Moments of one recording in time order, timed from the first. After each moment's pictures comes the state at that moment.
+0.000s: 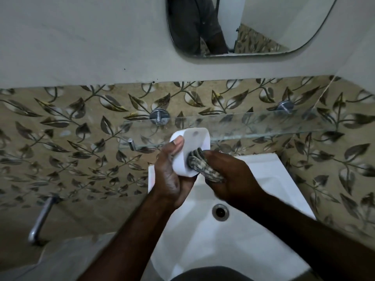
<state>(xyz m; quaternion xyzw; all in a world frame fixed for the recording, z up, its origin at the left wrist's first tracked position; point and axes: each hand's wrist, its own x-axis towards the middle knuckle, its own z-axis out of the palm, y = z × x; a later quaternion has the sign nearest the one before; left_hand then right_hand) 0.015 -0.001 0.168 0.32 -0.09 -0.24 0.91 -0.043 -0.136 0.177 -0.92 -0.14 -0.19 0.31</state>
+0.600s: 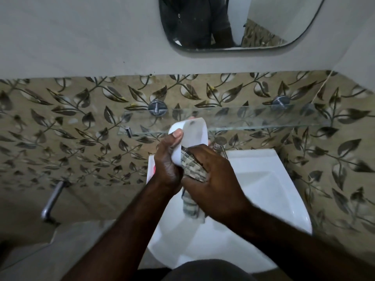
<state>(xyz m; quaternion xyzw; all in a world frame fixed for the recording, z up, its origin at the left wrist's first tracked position) -0.015 -0.024 0.181 0.35 -0.12 -0.16 0.92 -0.079 -0.113 0.186 -0.85 -0.11 -0.21 0.46</state>
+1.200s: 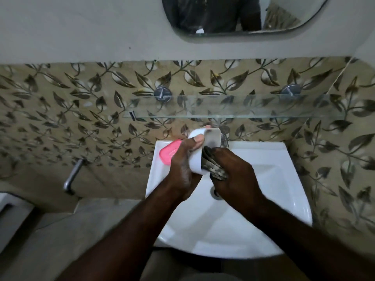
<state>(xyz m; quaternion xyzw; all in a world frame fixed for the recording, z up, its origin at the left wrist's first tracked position) -0.066 -0.061 0.174 0.39 -0.01 -0.18 0.90 -0.110 -0.182 0.156 -0.89 -0.11 -0.20 0.40</state>
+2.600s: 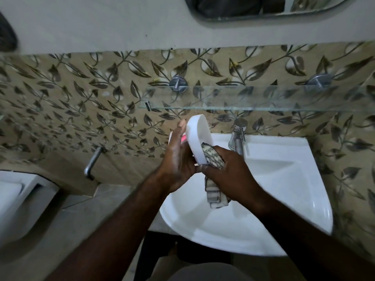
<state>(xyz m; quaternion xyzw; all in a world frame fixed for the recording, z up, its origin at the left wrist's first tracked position) -0.050 -0.019 0.155 0.49 0.07 -0.23 0.84 -0.084 -0.159 0.129 -0.82 -0.06 -0.01 0.57</state>
